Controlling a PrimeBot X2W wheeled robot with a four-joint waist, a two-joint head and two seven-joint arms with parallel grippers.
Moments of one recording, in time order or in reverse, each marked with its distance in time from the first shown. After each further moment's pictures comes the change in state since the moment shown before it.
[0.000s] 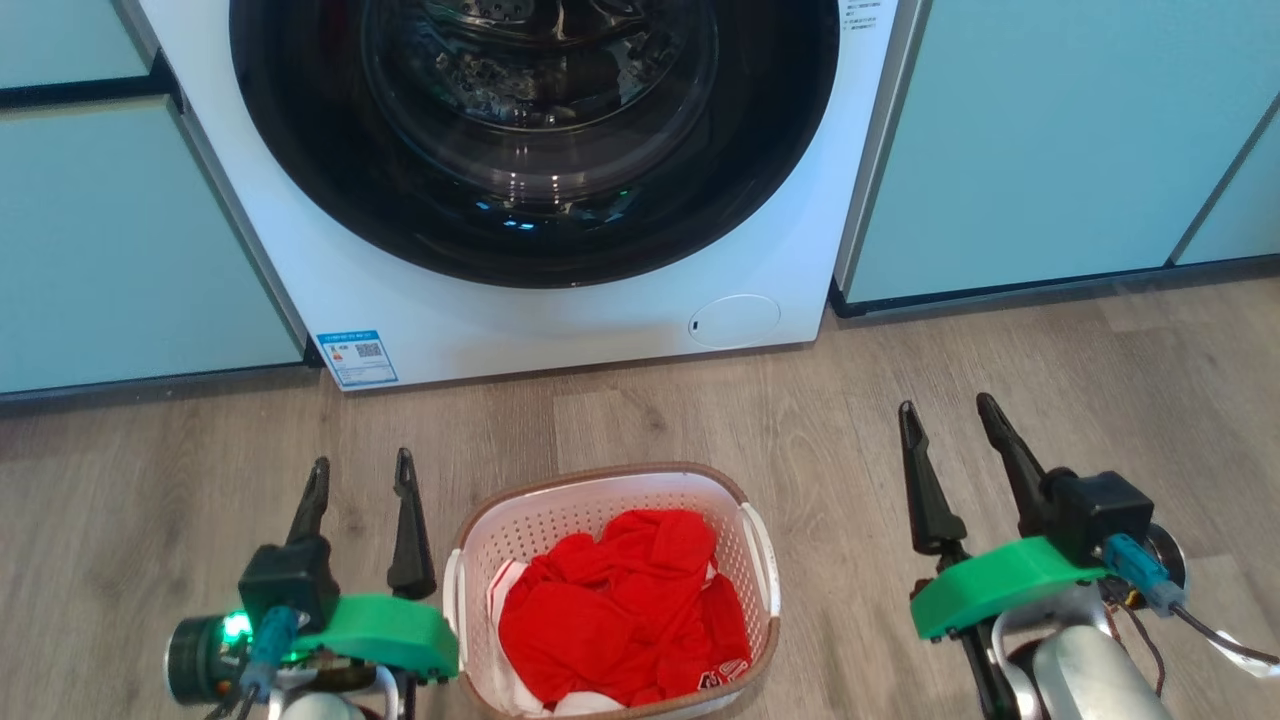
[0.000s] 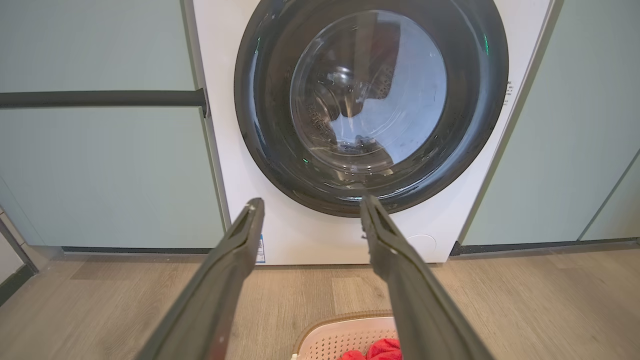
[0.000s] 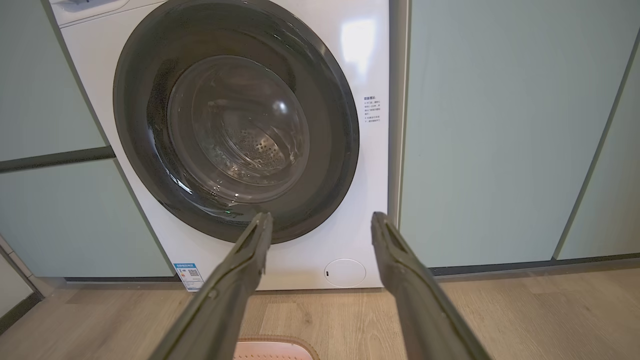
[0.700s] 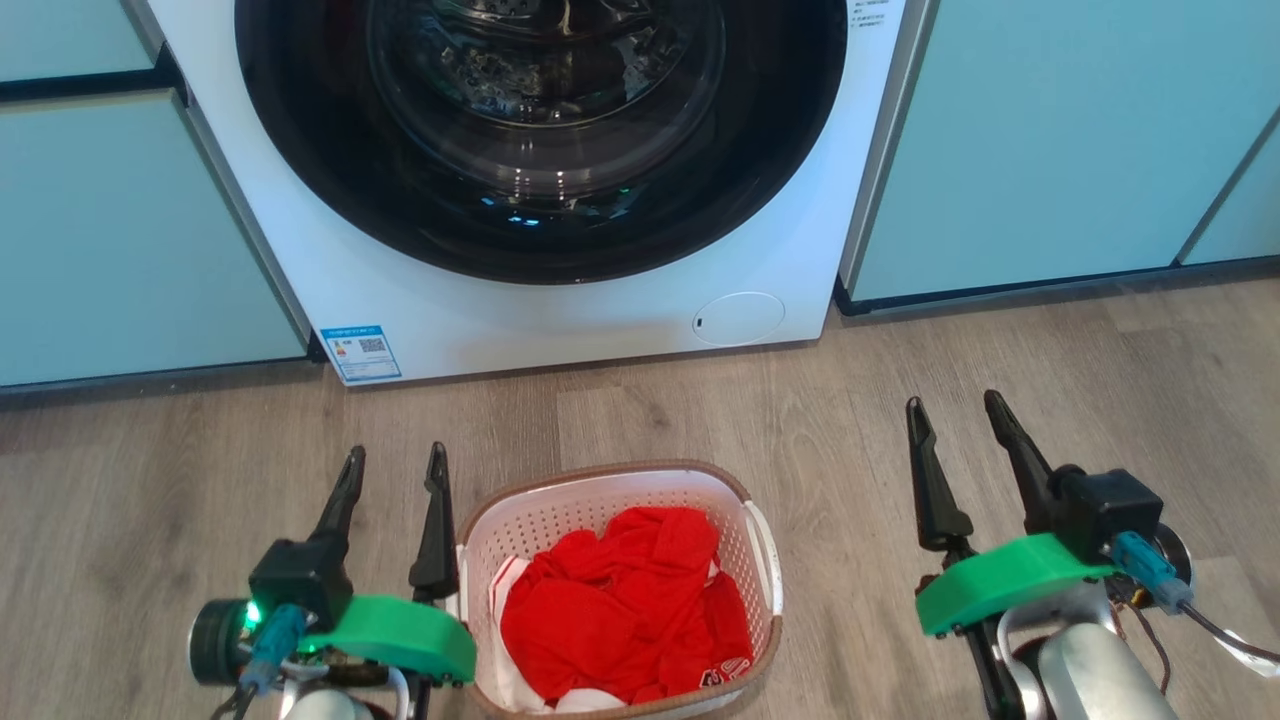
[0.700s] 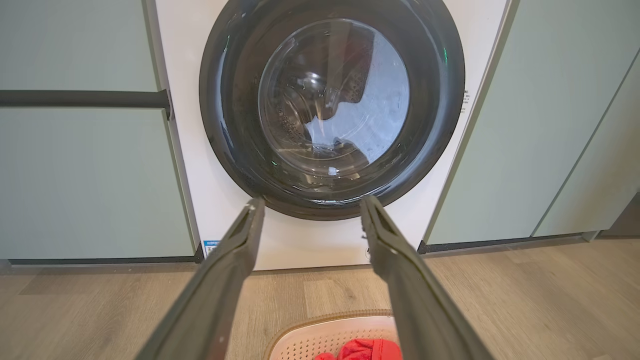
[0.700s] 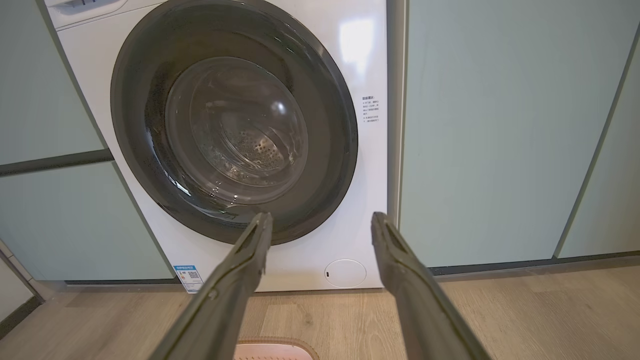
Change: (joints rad) left arm -0.001 0.000 -0.021 -0.022 -0.027 -0.081 0.000; right arm -0.001 0.001 -0.011 -0.002 0.010 0.000 0.000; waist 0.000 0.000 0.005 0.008
